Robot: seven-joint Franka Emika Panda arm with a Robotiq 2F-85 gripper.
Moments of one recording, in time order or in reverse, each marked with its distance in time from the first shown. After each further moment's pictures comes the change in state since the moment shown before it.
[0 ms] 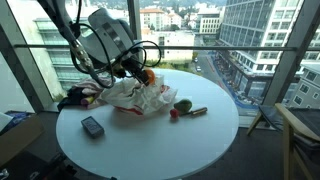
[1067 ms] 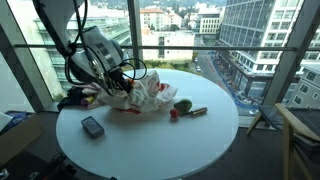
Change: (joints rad) arm 0.026 0.157 0.097 0.035 0.032 0.152 -0.052
